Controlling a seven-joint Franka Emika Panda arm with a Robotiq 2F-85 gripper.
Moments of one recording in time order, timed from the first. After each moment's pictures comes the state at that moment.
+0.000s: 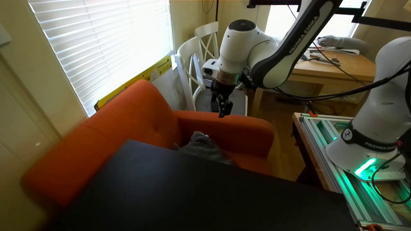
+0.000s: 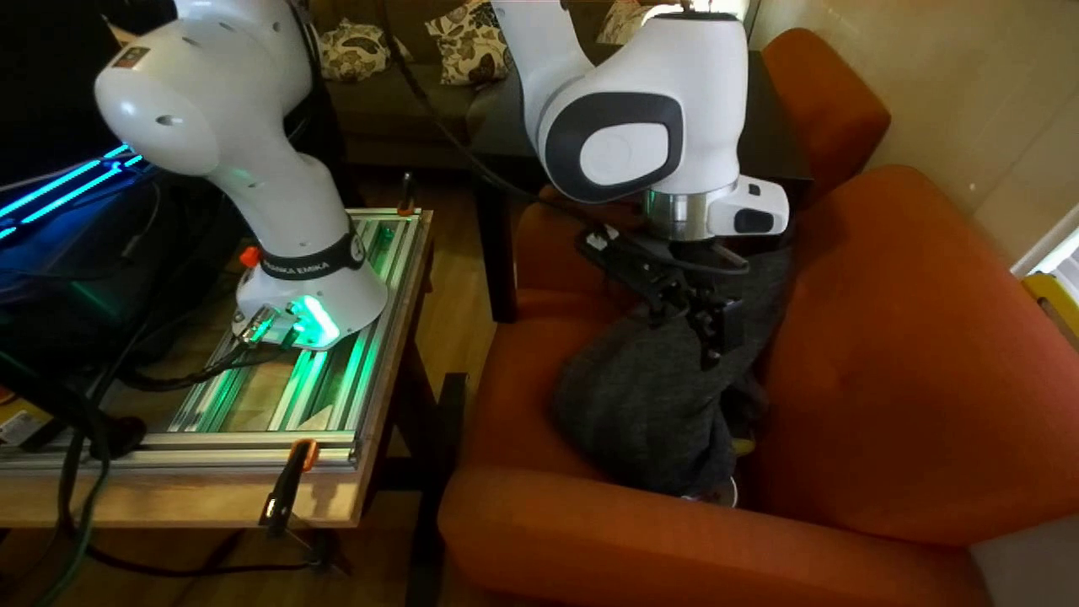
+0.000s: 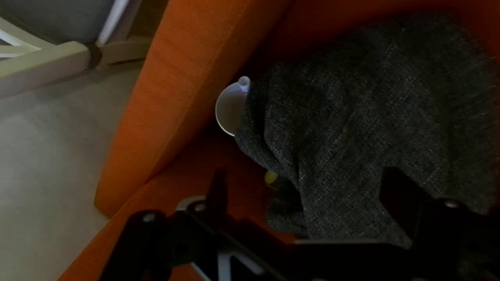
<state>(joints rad) -0.10 0.17 -0.19 -2.53 -0.49 2.89 -0.29</state>
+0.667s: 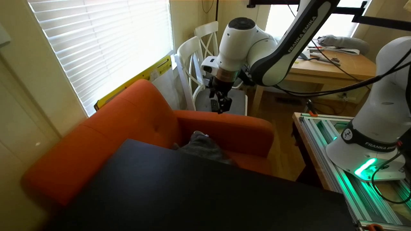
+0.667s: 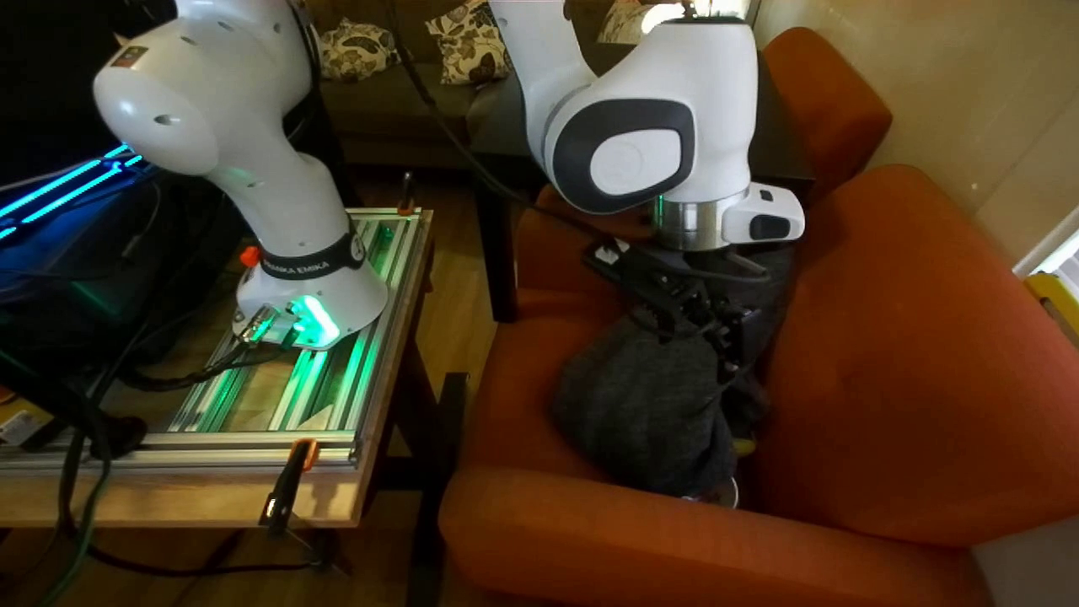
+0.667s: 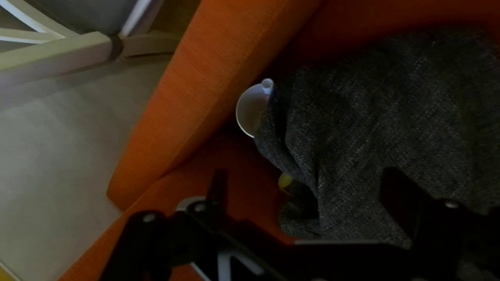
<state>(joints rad) -0.11 0.20 -0.22 -2.50 -0.57 2.91 -0.32</state>
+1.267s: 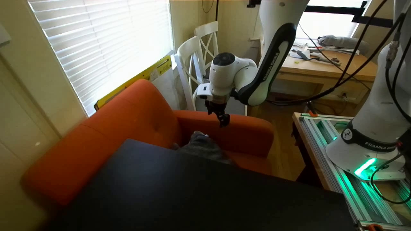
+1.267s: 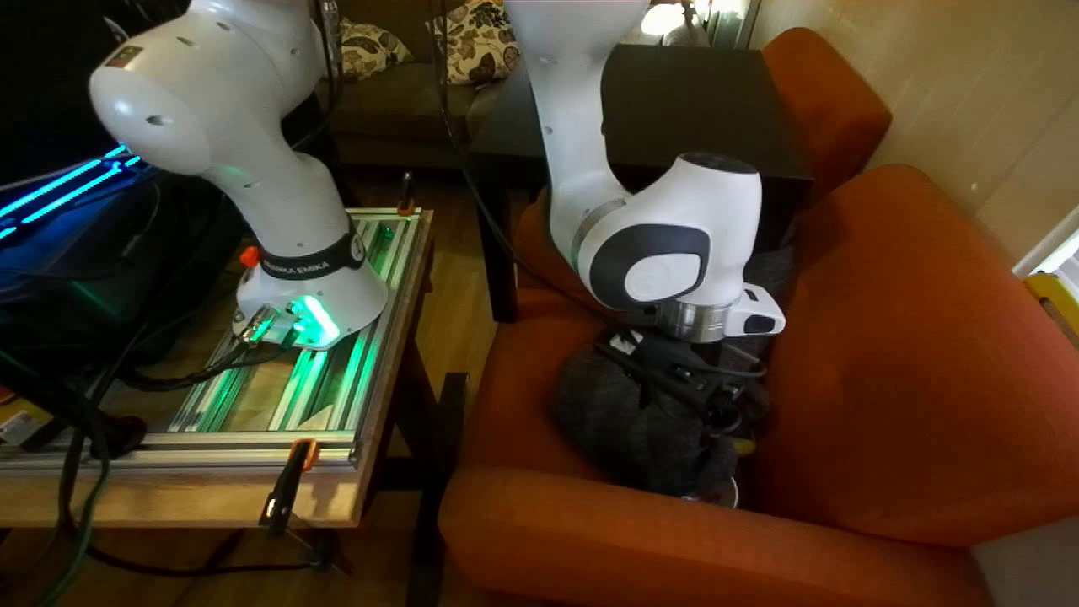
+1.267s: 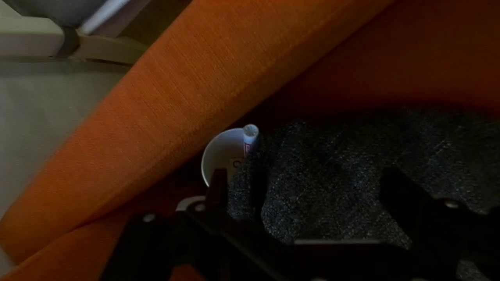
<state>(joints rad) -0.16 0.53 -0.21 -2.32 -0.65 2.94 -0.45</state>
